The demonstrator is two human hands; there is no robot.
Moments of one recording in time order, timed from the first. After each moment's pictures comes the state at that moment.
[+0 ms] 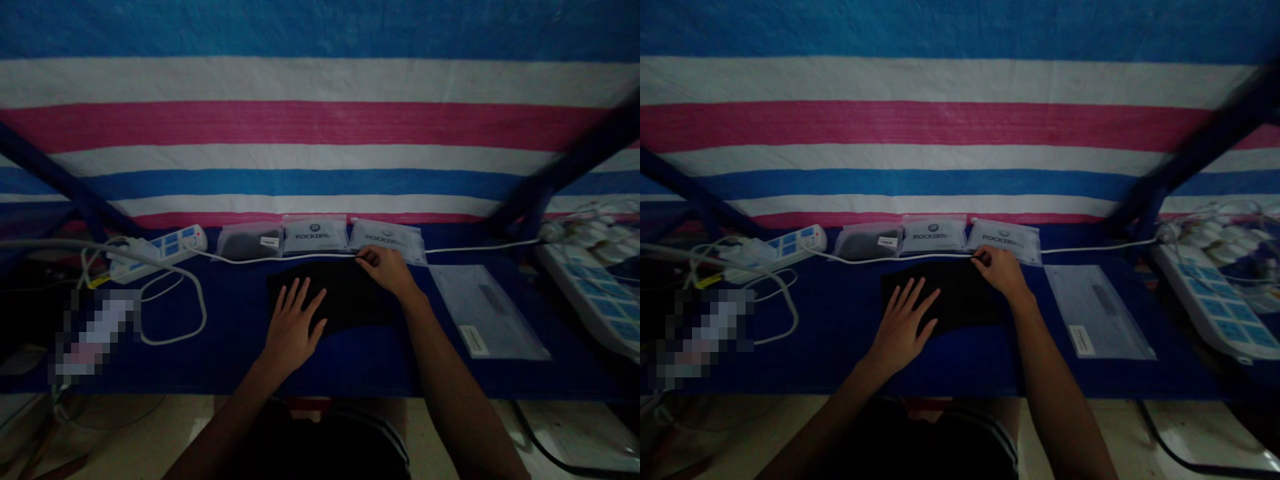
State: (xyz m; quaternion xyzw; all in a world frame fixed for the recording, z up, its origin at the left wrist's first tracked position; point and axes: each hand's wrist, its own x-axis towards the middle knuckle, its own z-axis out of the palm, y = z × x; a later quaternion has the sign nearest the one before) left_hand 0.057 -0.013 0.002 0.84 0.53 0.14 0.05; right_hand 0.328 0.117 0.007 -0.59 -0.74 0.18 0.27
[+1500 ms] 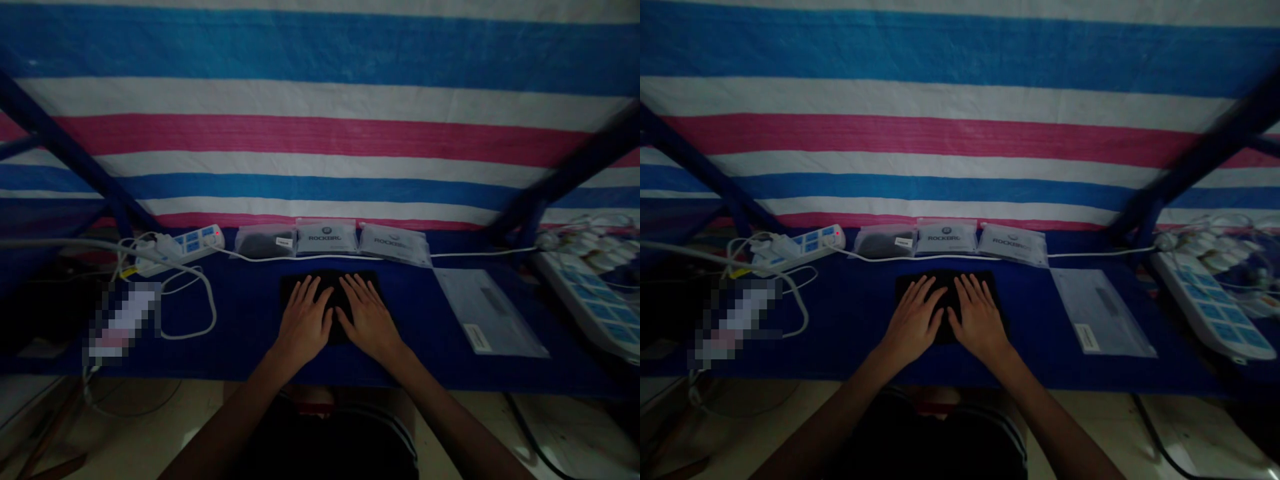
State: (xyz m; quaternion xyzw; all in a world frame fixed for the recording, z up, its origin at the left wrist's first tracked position) left_hand 0.050 -0.017 0.019 0.83 0.53 0.17 0.07; right_hand 0.242 -0.006 0.003 -0.55 -0.82 0.03 0.16
